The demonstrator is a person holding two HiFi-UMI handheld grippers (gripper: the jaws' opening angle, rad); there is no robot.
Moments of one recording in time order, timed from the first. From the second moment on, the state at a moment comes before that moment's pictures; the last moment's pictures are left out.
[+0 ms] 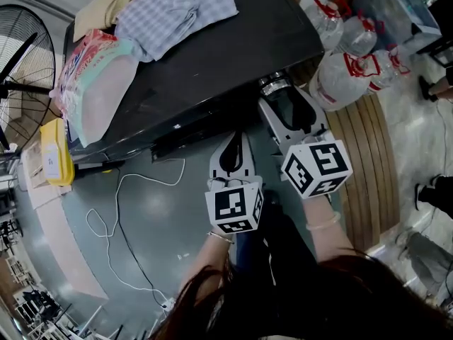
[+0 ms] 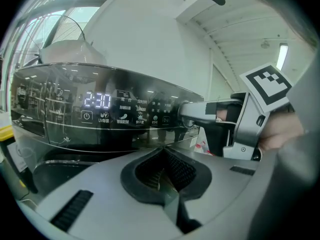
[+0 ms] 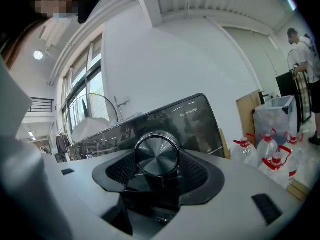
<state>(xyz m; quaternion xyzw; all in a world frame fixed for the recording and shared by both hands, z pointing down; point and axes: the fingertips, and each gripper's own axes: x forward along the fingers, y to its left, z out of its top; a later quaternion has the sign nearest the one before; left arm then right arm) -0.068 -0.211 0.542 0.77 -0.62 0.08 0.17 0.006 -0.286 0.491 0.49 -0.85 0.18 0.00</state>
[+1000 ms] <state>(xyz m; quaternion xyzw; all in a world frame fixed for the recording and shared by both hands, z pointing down) -0.075 -0.195 0.508 0.75 -0.64 0.08 0.15 0.022 -0.254 0.483 0.48 -0.86 0.15 0.06</state>
